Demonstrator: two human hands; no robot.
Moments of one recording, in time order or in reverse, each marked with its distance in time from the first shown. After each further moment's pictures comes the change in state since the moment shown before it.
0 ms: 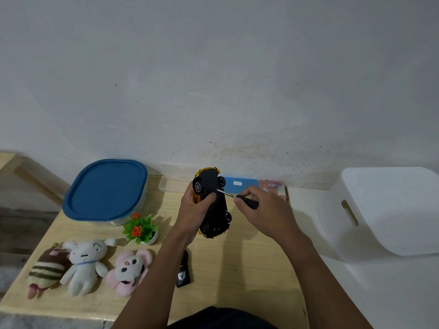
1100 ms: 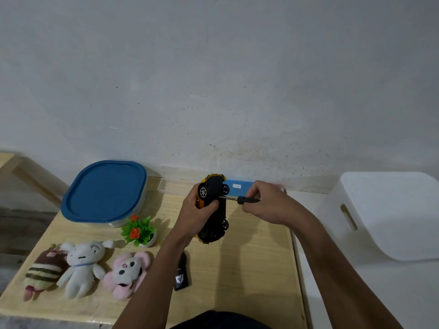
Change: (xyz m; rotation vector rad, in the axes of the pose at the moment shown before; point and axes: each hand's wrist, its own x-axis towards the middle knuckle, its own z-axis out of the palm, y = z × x) left_hand 0.001 -0.002 -0.005 0.178 -0.106 0.066; right_hand 0.019 -0.008 -0.035 0.191 -0.318 0.119
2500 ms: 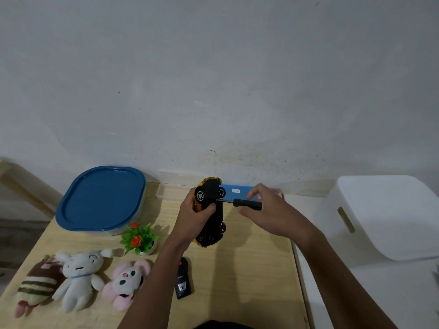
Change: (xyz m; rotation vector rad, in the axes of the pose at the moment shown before) left_hand 0.002 0.002 -0.016 -0.043 0.013 -0.002; right_hand -0.010 -0.007 0.015 -0.013 0.093 -0.030
